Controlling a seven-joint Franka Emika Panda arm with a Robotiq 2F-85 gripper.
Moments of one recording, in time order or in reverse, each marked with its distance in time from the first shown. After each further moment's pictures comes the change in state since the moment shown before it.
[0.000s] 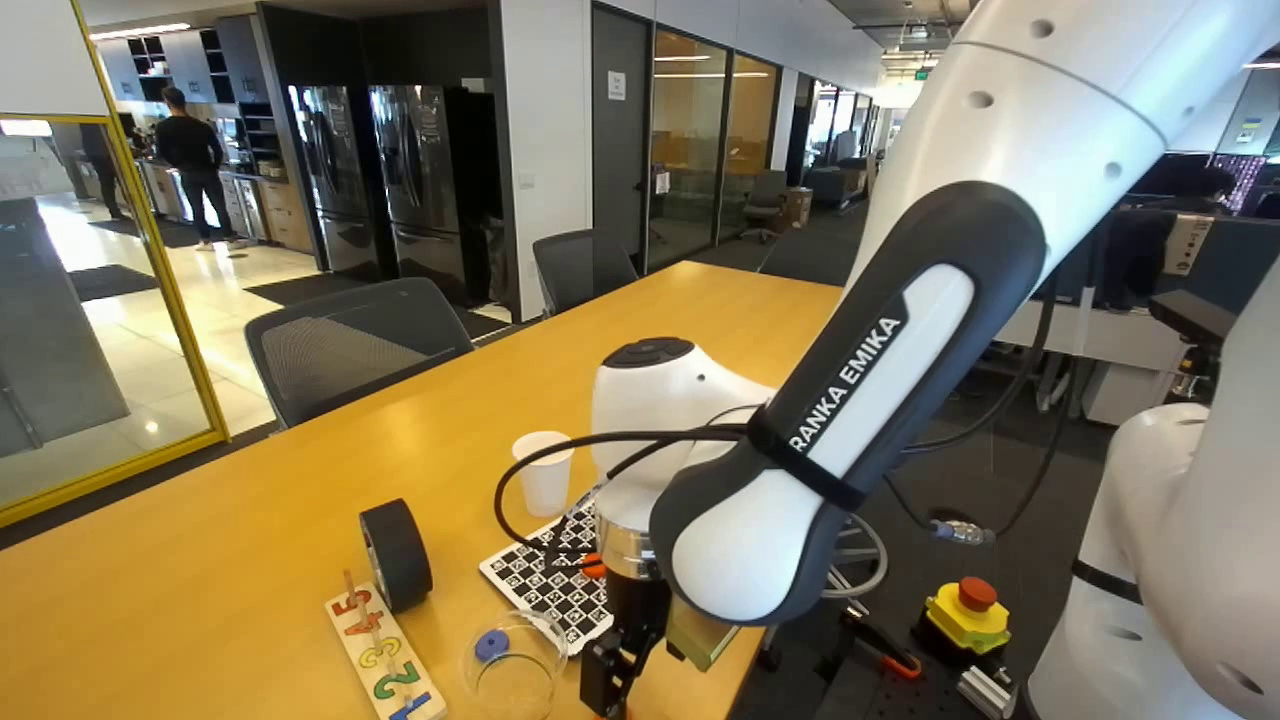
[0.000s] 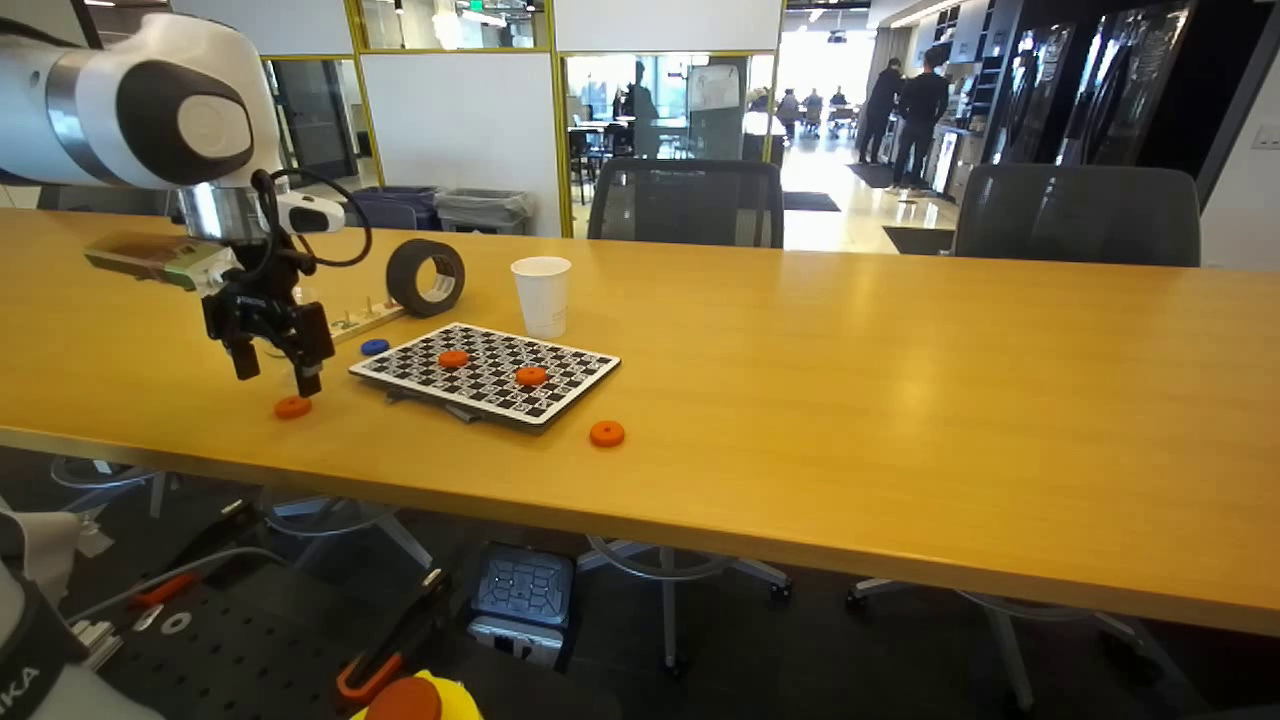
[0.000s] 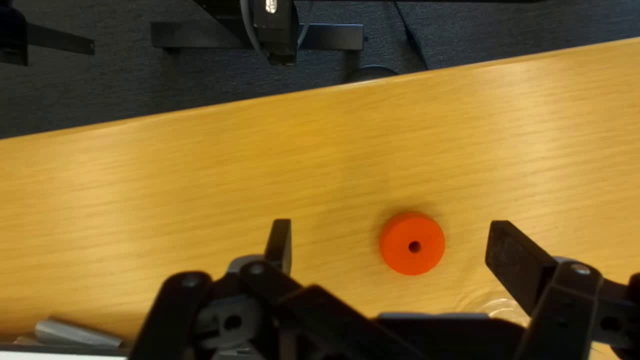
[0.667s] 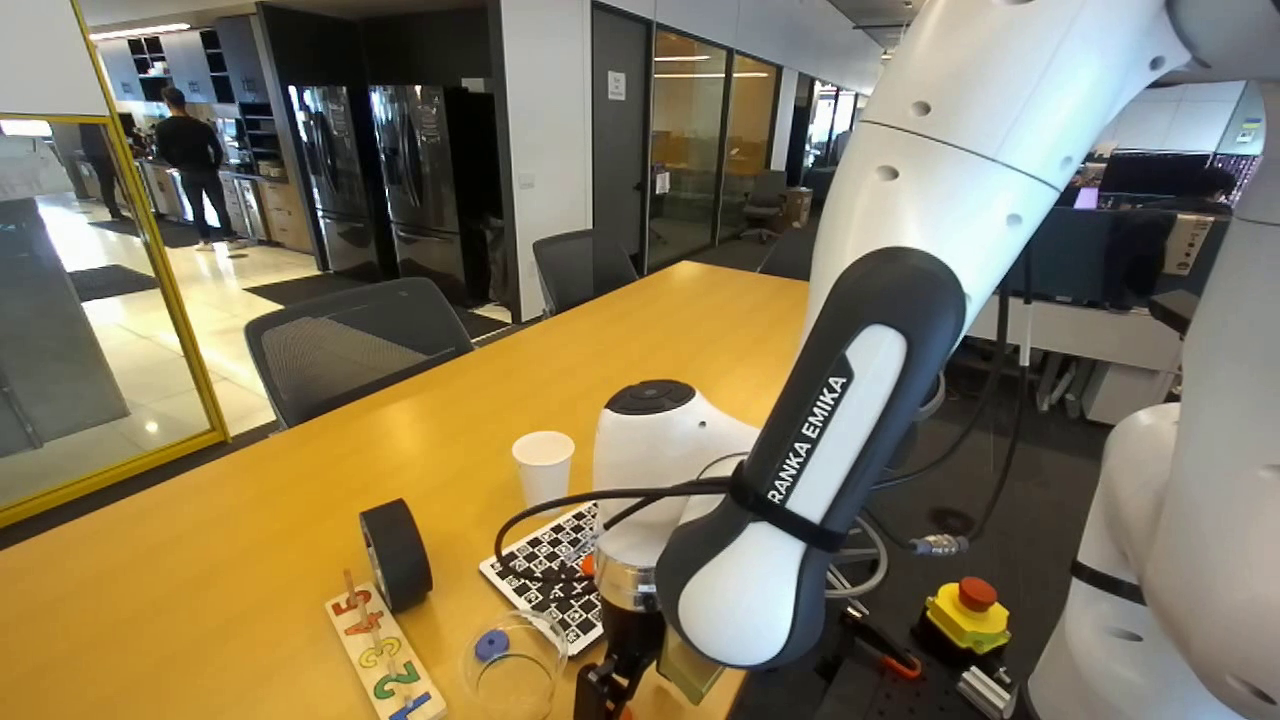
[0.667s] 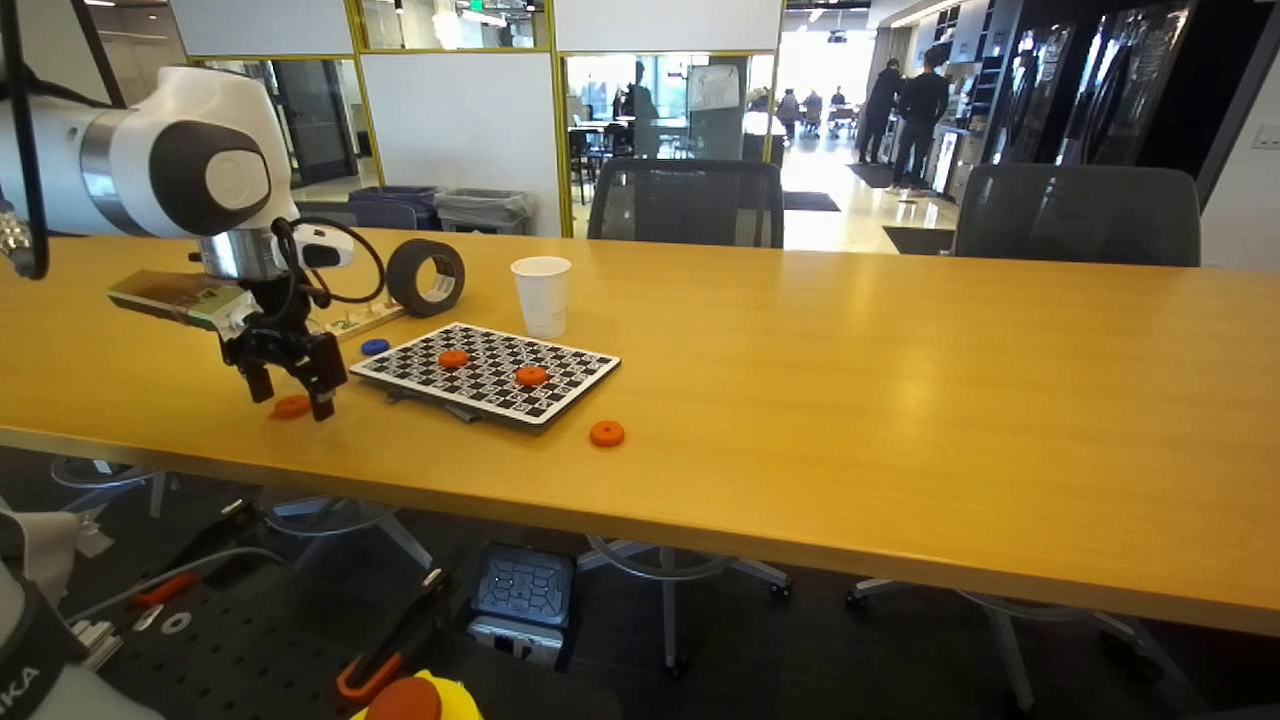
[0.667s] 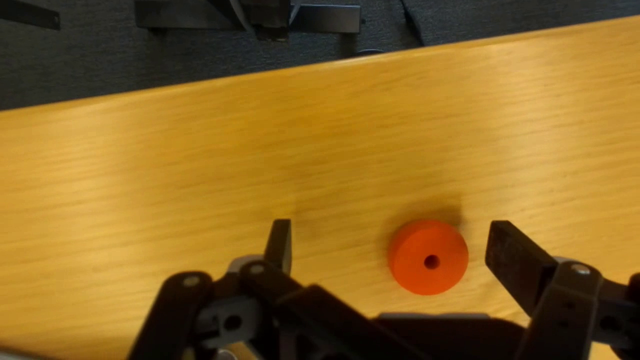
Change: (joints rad) arm 0.031 0.138 -0.045 0.002 -0.070 0.173 0.033
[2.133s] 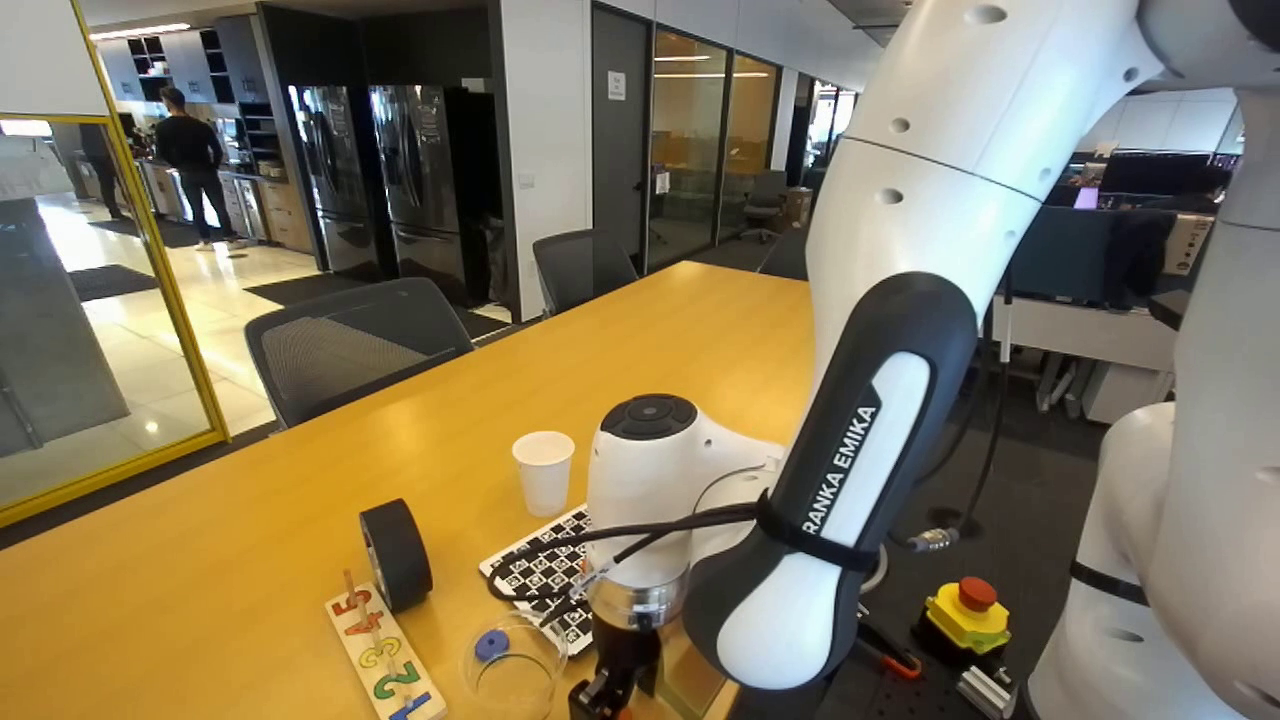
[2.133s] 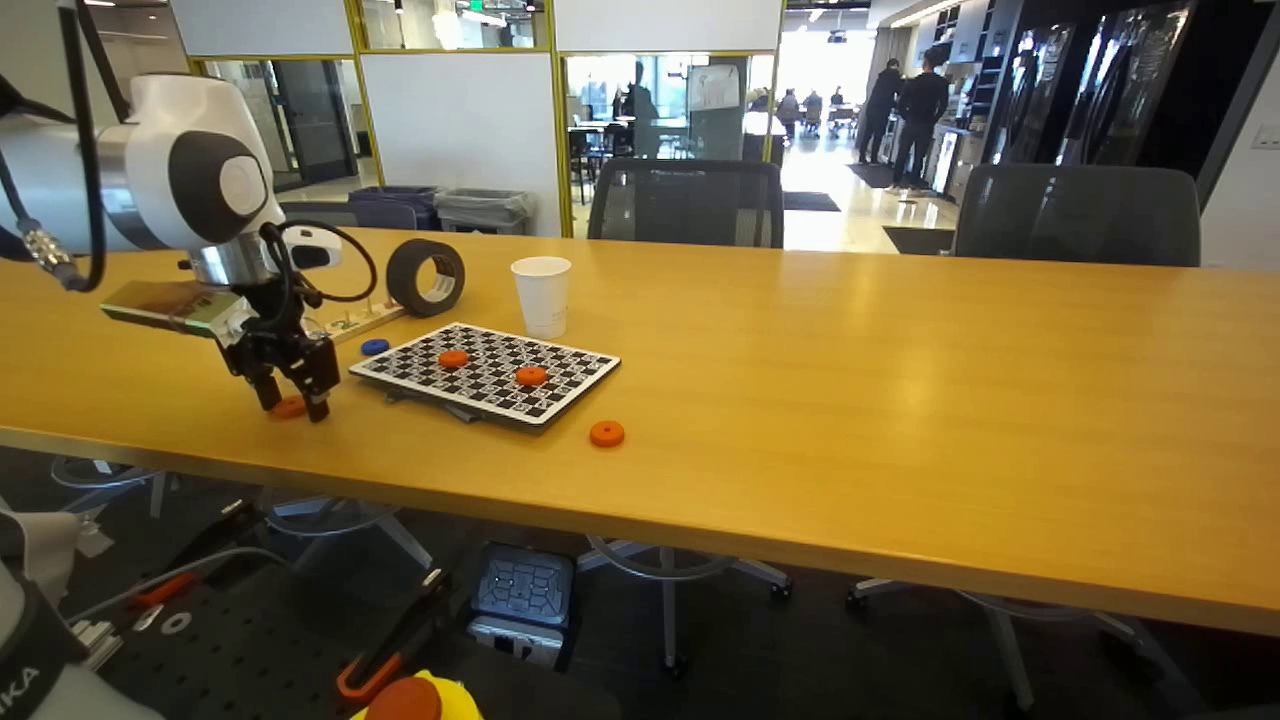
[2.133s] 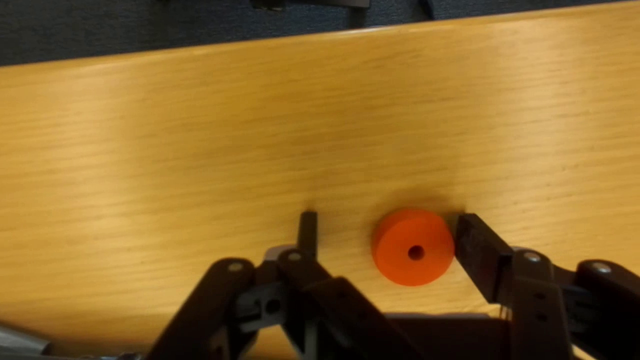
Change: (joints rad) arm 0.023 0.031 -0.022 0.002 -0.195 0.074 0.144
